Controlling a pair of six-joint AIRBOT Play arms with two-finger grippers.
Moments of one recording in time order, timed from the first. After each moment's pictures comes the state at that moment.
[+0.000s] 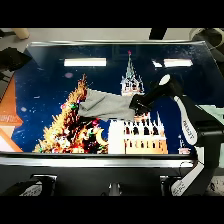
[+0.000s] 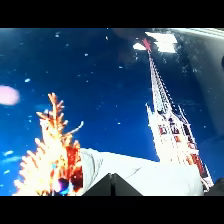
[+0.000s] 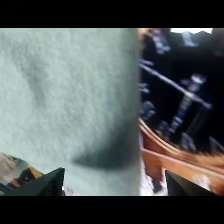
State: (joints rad) left arm 0.11 -1.13 1.59 1.04 -1.16 -1.47; right arm 0.09 -1.91 1.58 -0.91 1.36 1.56
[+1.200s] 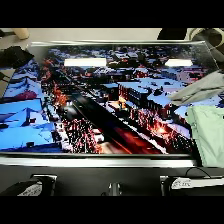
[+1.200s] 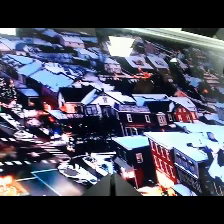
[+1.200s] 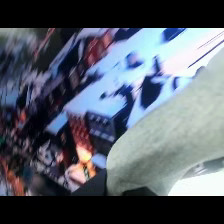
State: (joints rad) left arm 0.10 -1.17 1.59 1.02 -1.09 -1.44; right arm -0.71 -1.63 2.04 -0.81 1.59 1.65
